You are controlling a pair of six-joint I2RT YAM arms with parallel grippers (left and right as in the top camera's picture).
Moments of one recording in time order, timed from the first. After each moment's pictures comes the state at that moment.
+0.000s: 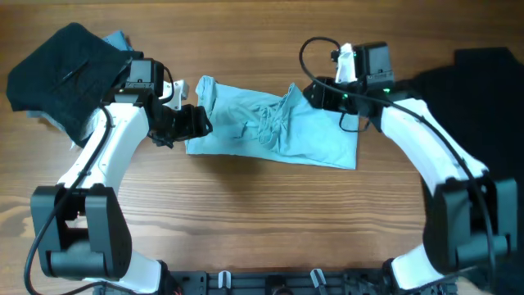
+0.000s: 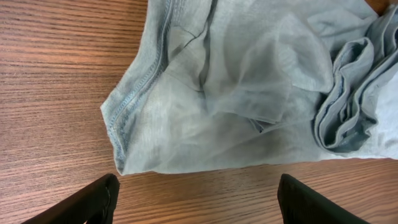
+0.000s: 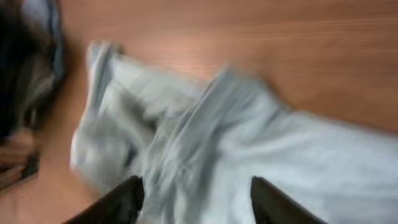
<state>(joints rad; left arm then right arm) -0.05 1.70 1.18 -0.84 0.34 -0.17 0.21 1.71 1.18 -0.45 -0.45 0.28</state>
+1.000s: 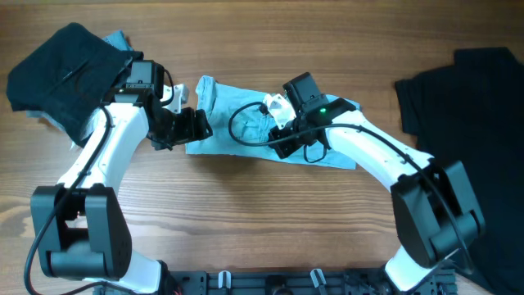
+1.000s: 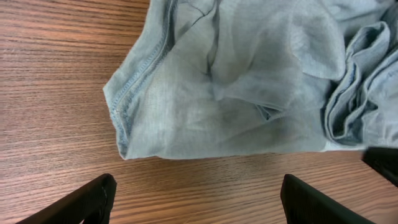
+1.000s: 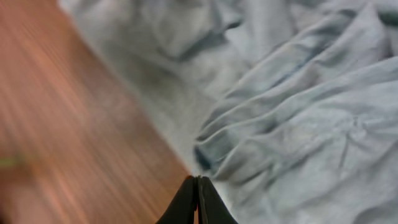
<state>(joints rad) -0.04 1.70 1.18 -0.88 0.33 -0.17 0.51 1.82 1.18 -0.56 -0.42 -0.10</state>
